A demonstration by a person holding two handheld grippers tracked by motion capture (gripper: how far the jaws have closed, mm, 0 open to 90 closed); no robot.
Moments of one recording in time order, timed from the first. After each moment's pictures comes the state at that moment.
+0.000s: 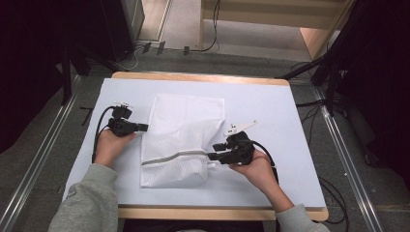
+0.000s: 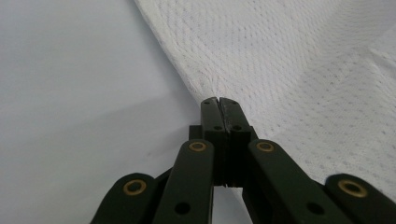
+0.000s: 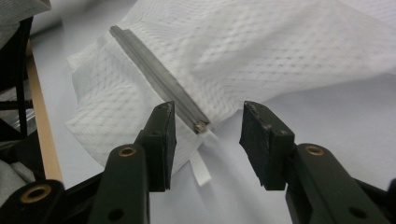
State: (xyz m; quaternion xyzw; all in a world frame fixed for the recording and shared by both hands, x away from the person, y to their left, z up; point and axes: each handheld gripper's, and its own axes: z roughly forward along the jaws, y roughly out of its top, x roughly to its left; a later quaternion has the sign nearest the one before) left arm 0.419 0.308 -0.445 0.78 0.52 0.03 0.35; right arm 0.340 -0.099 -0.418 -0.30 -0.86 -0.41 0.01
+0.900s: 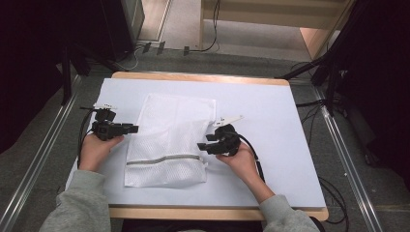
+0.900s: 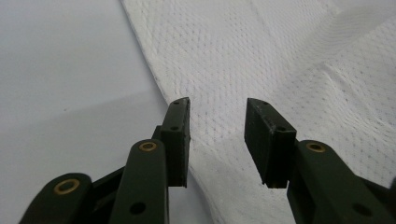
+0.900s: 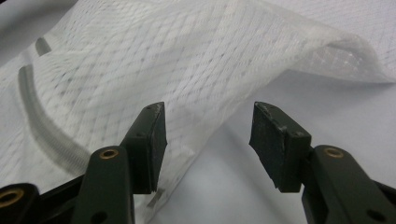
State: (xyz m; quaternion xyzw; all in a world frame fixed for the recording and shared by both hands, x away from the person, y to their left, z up) left arm 0.393 0.336 -0.430 0.76 0.53 0.04 0.37; right arm 0.378 -0.066 -0.447 -0.34 -0.84 -0.42 -0.02
